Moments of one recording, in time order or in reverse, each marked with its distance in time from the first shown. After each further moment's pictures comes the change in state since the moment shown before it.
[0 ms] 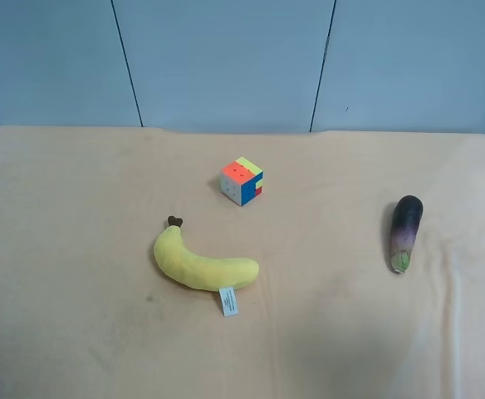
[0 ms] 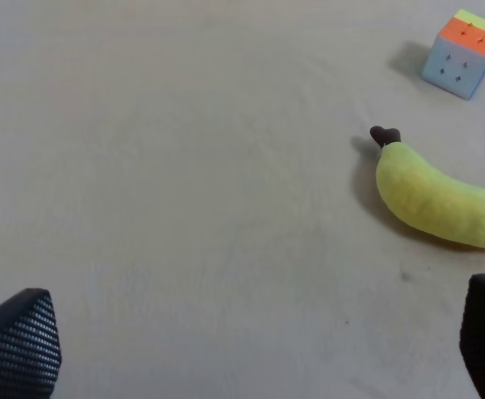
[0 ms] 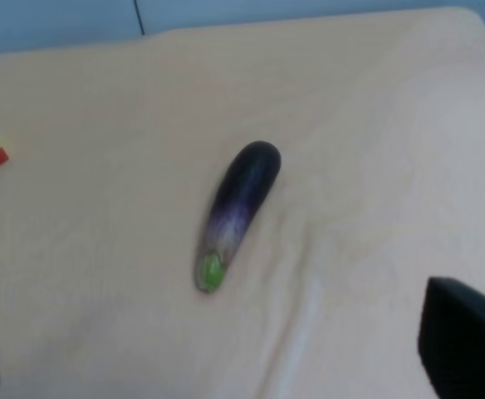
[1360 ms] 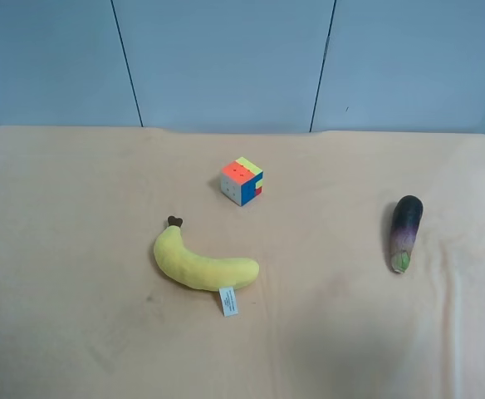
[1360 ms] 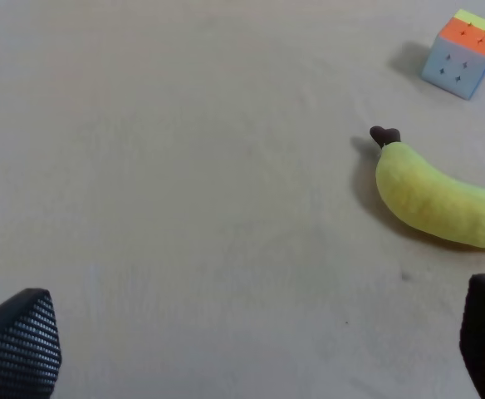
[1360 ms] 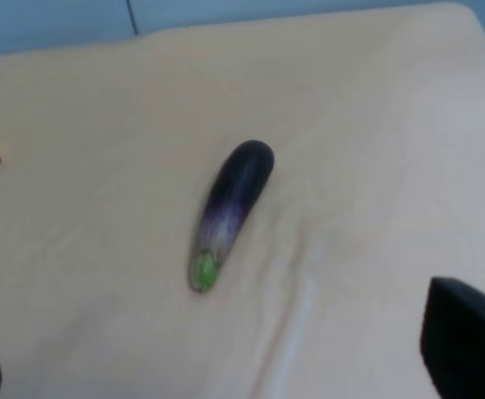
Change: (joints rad) left arm 0.000 0.000 0.000 0.000 0.000 0.000; right arm 0.012 0.000 0.000 -0.030 -0.001 0.034
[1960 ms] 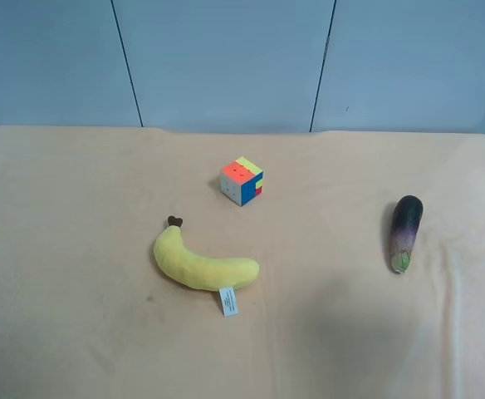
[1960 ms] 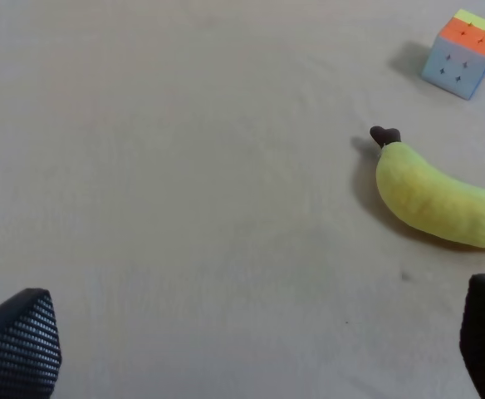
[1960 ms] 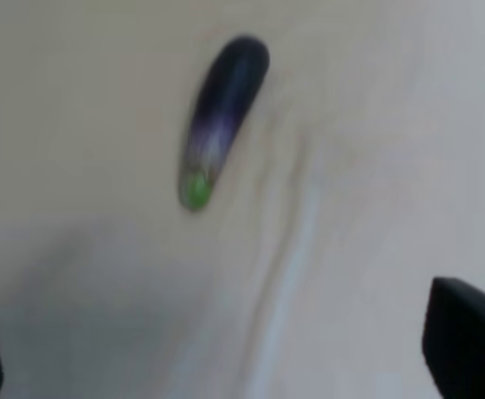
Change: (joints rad) left arm 0.000 0.000 0.000 0.000 0.000 0.000; right arm 0.000 0.289 0.001 0.001 -0.003 0.034
